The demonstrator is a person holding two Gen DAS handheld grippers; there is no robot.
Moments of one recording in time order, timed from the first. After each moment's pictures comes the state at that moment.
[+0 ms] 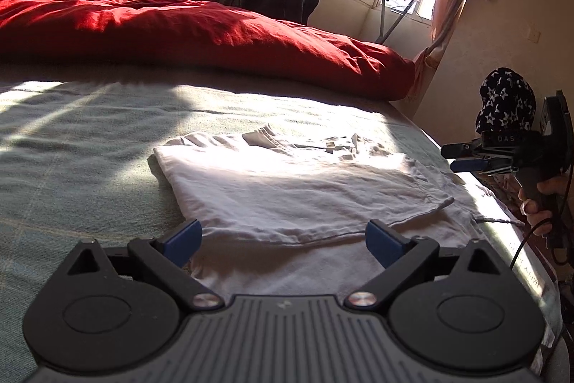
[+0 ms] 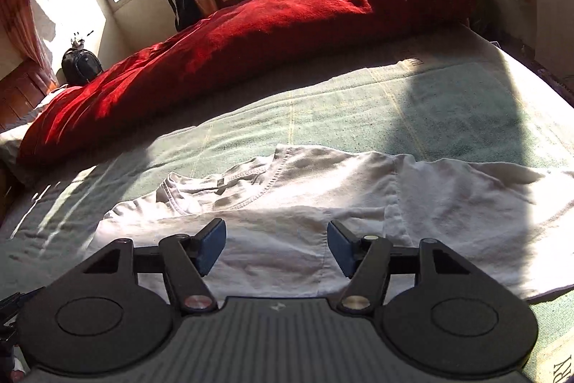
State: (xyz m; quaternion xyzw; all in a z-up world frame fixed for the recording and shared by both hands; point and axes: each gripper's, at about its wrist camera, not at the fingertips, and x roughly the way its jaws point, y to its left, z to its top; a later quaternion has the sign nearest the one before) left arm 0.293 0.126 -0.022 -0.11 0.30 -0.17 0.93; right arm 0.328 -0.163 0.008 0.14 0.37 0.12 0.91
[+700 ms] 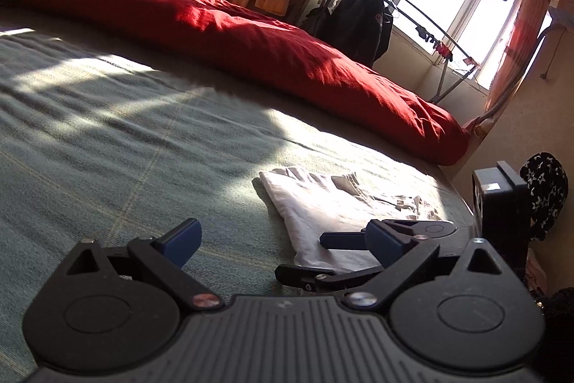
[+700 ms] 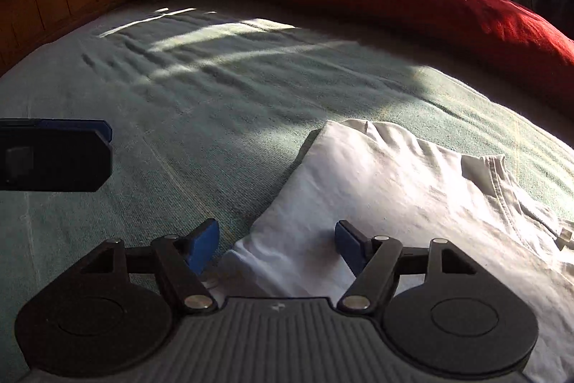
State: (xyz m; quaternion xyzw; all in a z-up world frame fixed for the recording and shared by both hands) left arm 0.301 0.211 -0.030 -0.22 0.29 -0.08 0.93; right arm 0.334 0.153 -0.055 -0.14 0.38 0.35 0.84
